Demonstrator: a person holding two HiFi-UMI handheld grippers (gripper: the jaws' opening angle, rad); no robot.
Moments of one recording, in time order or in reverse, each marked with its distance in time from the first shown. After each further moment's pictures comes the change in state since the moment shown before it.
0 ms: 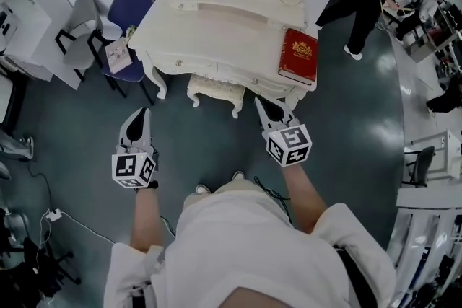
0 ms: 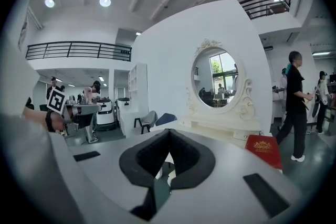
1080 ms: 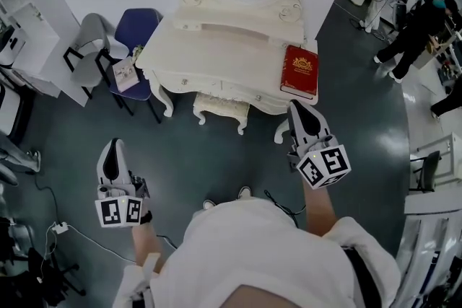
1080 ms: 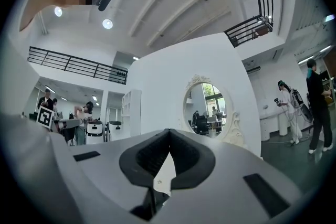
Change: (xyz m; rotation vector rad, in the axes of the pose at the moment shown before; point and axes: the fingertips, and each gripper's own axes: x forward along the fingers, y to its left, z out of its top) left arm -0.093 0.023 0.112 0.035 -0.236 0.171; right arm -0.084 -0.019 0.125 0.014 -0.284 -0.065
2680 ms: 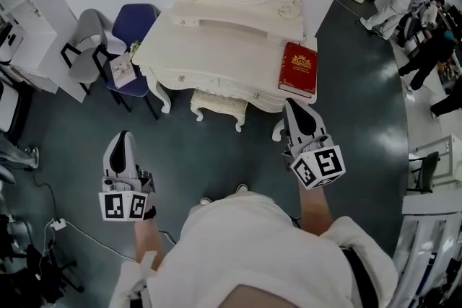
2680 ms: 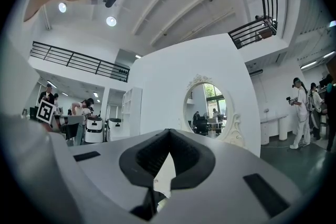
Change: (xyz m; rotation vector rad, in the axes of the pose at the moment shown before) left arm 0.026 -0.036 -0.009 -0.048 -0.007 -0.081; right arm 0.009 -0.004 -0.006 -0.040 0.002 0.006
